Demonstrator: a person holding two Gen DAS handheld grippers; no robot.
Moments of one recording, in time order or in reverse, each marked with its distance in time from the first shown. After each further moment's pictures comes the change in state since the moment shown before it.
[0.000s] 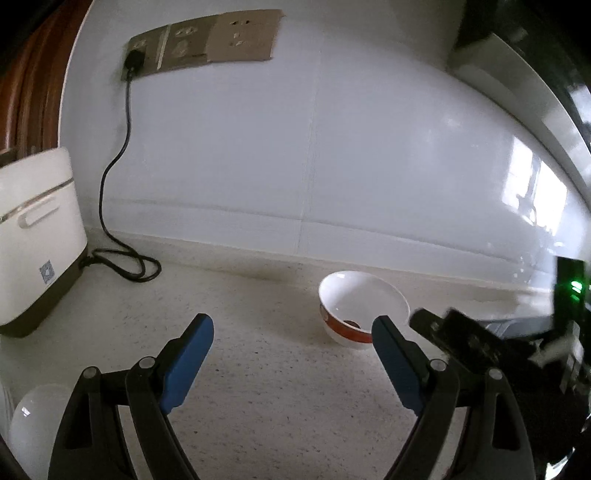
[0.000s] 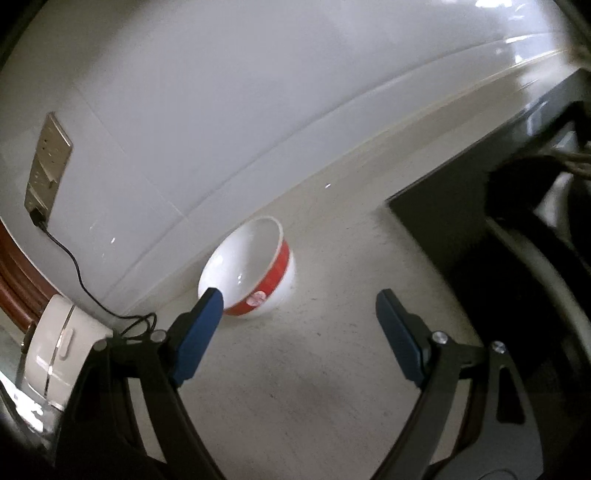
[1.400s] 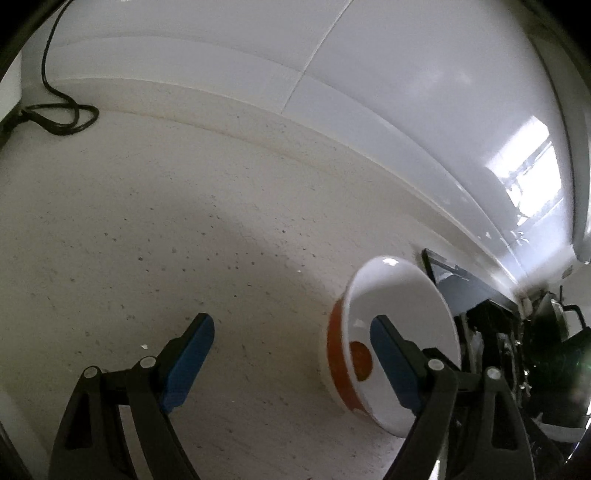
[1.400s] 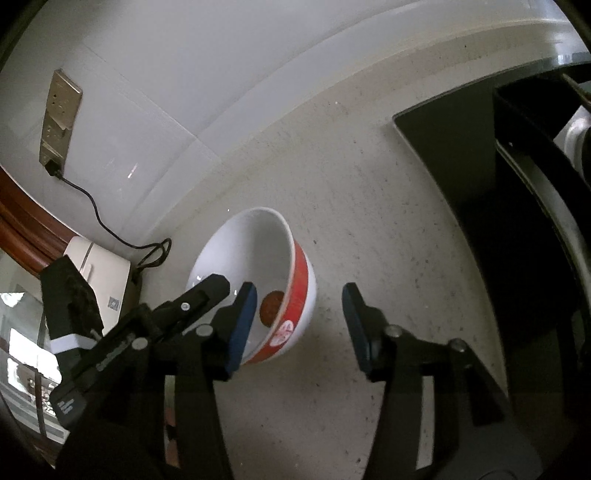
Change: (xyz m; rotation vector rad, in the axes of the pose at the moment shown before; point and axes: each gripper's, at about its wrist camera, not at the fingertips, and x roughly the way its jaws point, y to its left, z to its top) left arm 0.081 0.014 -0.034 -0.182 0.468 -0.227; right arm -0.010 -0.023 -0.033 -0.020 0.259 0.088
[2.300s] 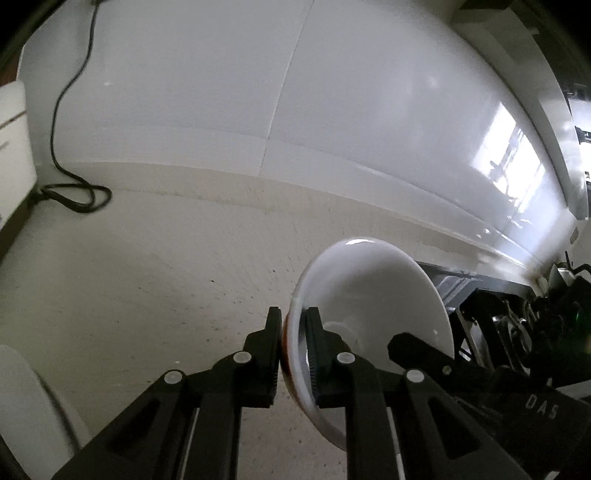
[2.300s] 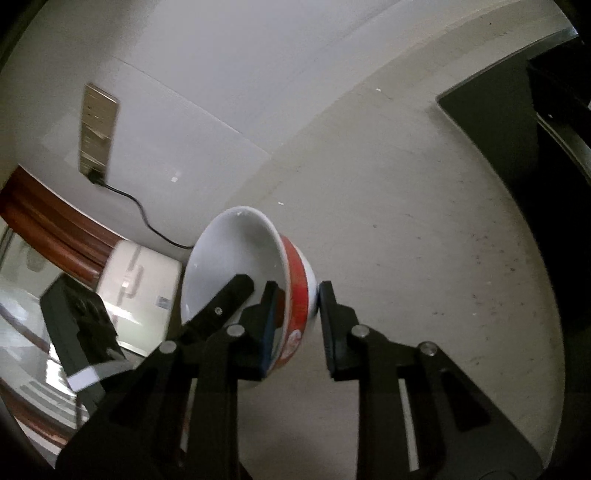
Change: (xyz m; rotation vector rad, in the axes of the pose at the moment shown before) left arm -0.057 -0.032 -0.023 0.180 -0.196 0.061; right arm -0.004 0.011 -0.008 0.054 0.001 0.238
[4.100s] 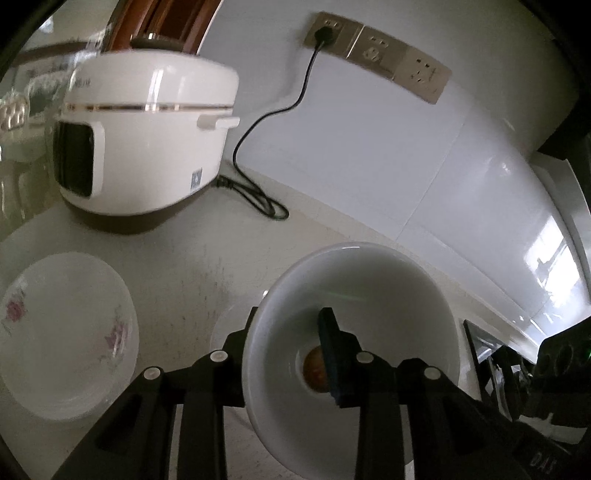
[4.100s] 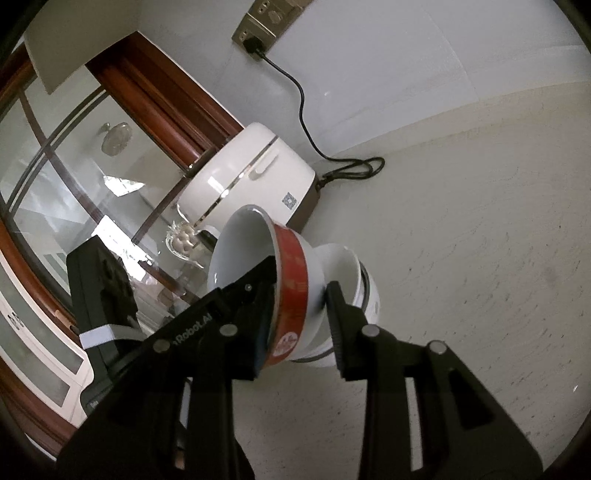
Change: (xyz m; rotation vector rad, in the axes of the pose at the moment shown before) left arm -0.132 0.137 -0.060 -0.307 -0.187 0.187; right arm 0.049 0.146 -0.102 -0.381 0.188 0.278
